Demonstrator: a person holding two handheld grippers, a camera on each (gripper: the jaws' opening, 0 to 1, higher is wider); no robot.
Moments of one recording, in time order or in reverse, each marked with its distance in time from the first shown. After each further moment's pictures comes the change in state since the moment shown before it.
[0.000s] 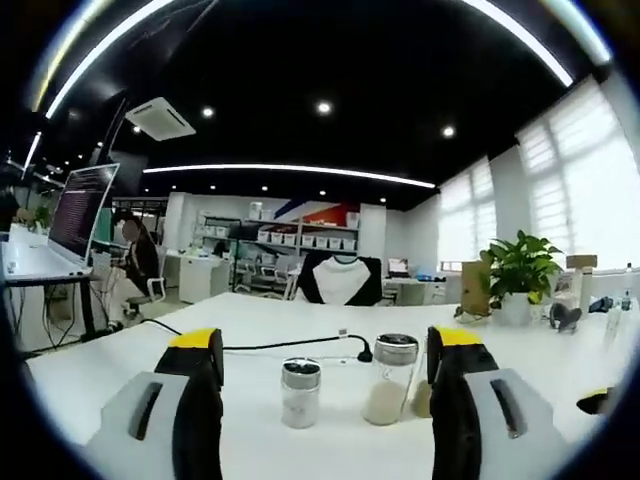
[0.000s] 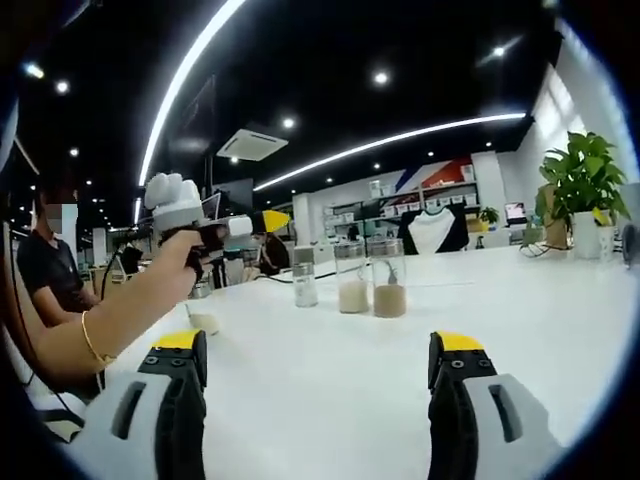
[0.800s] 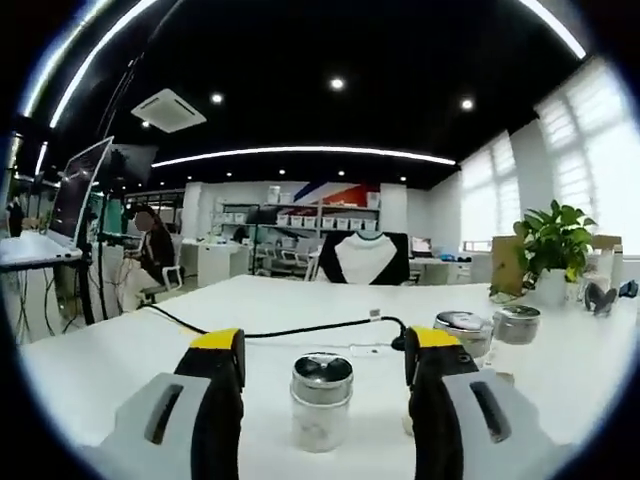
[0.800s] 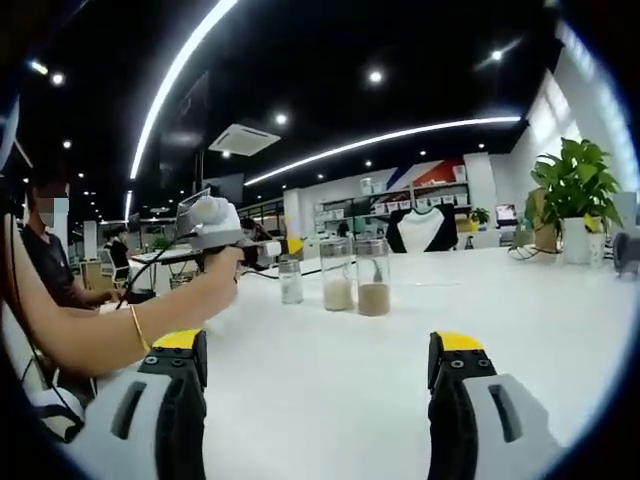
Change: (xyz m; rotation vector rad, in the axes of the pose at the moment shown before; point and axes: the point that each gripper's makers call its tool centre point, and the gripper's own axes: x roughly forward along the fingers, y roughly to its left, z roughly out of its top) left arm 0.070 0.016 -0.054 -0.034 0.051 0.058; right arm -0.003 -0.014 0.000 -0.030 0.036 -0.042
